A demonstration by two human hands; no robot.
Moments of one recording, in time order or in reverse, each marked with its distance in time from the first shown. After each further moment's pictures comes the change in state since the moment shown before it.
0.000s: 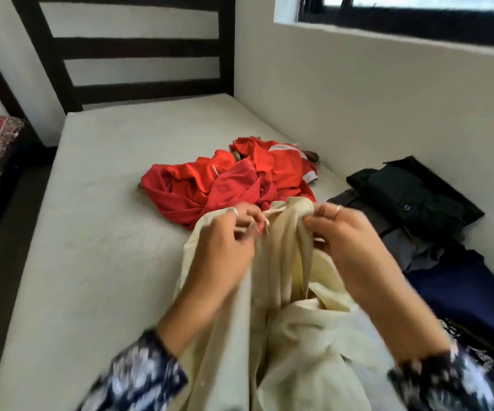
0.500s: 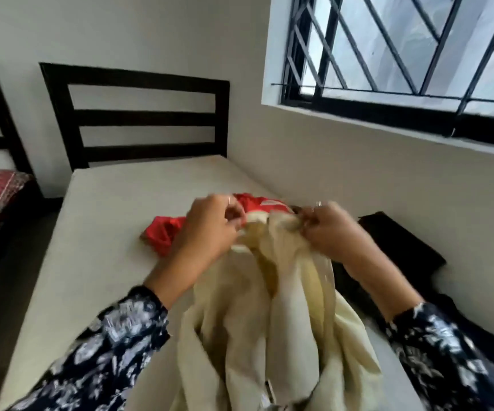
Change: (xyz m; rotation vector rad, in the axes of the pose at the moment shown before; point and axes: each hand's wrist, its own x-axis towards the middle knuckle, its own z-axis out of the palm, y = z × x) left_hand 0.046 0.083 -0.070 0.338 0.029 0.184; right_hand 0.013 -0.093 -0.011 -0.807 0.111 -0.293
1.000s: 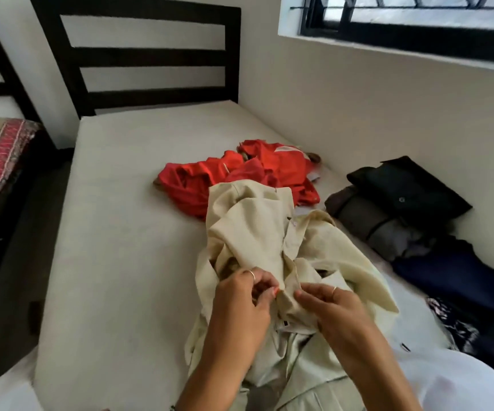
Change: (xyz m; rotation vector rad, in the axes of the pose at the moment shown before) left_hand -0.164 -0.025 0.068 -0.215 -0.090 -0.265; right_hand -0.149 0.061 0.110 0.915 -0.134 0.586
